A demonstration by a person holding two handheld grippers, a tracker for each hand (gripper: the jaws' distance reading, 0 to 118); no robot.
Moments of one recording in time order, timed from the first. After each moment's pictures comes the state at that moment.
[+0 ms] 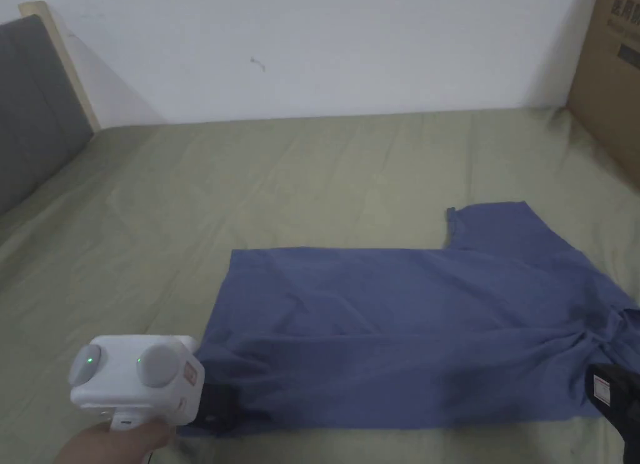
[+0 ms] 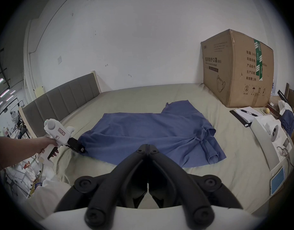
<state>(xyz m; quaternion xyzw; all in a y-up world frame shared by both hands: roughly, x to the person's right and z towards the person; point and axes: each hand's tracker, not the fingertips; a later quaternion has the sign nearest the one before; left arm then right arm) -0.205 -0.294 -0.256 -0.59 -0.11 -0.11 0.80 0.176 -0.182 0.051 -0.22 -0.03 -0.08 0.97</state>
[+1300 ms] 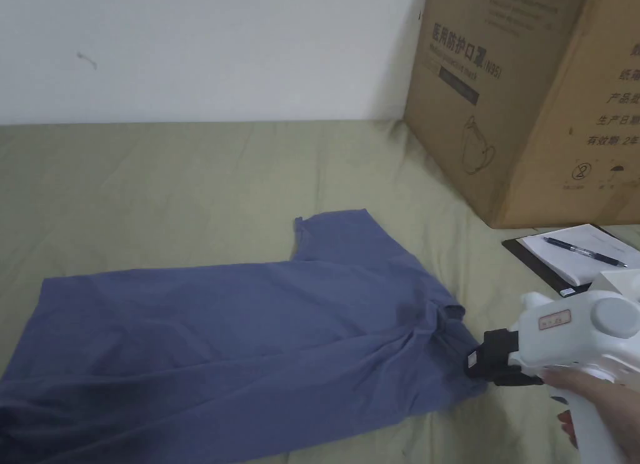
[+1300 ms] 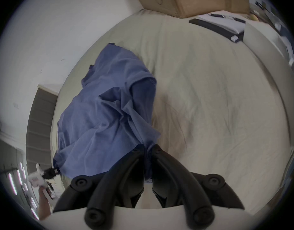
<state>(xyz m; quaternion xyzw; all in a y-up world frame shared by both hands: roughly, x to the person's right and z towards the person) -0.223 -0.257 -0.238 -0.54 -0.19 -0.03 0.82 0.402 -0.263 -0.054 -0.47 -0.12 -0.32 0.81</state>
